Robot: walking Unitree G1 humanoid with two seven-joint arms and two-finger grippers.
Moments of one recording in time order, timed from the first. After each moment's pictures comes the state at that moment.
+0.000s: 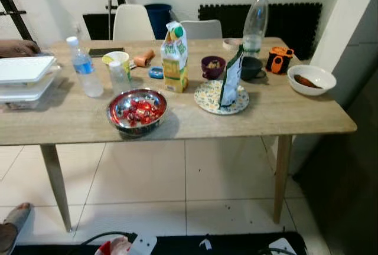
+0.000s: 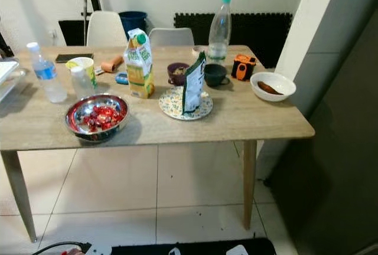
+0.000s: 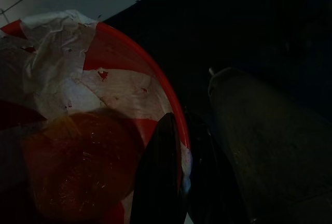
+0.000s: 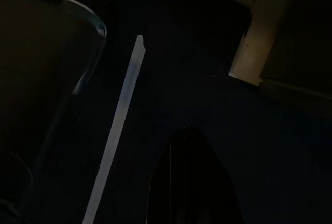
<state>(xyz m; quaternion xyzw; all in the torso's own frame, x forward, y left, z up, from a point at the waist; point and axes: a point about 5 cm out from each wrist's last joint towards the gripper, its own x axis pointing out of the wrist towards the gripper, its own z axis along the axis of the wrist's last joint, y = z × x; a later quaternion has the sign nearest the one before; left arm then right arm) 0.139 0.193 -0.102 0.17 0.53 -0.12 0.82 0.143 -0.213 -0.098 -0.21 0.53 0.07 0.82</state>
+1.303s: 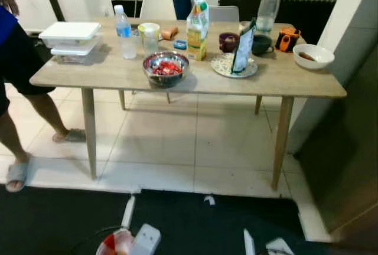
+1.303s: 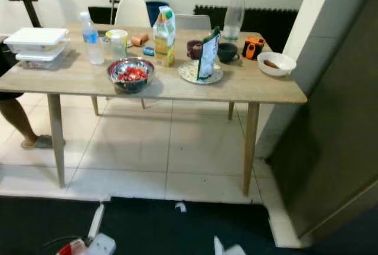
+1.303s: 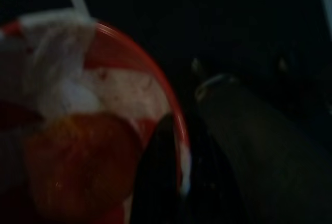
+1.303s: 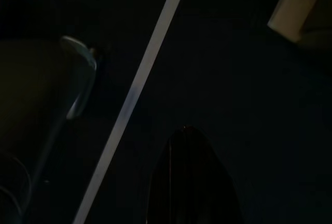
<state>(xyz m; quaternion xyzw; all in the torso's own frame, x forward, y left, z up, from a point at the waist) 0.148 0.185 -0.099 0.16 0.51 -0.12 0.84 0.143 -0.214 -0.098 -0.21 0.53 0.07 0.82</state>
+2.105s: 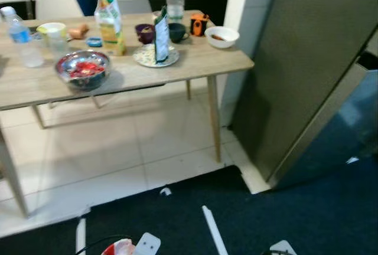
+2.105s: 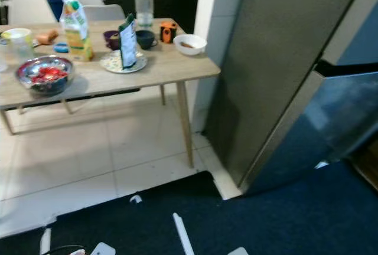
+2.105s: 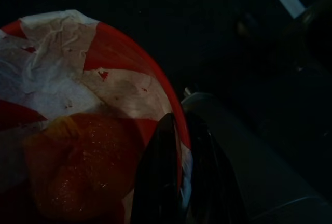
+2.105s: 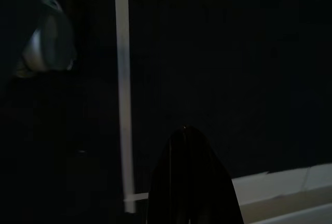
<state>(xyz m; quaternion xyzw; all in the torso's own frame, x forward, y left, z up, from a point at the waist) 0.132 0.187 -0.105 0.16 0.54 -0.12 0.82 0.140 -0.212 -0.099 -0.21 0.54 0.08 0.81</state>
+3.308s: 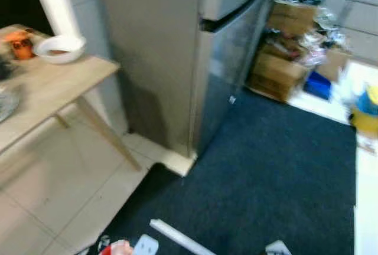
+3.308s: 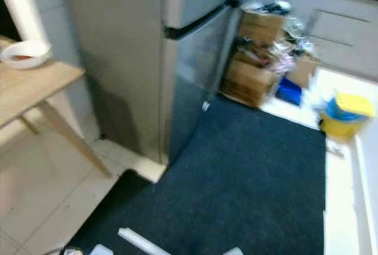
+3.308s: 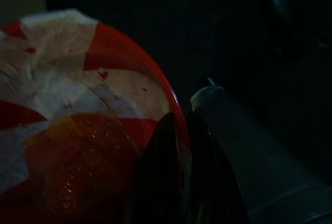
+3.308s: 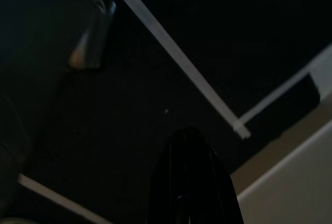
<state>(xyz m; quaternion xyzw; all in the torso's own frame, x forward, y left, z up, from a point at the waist) 0.131 0.189 -0.105 0.16 0.54 -0.12 0.82 0.133 -0.210 -0.102 -0.20 0.55 0.08 0.80</state>
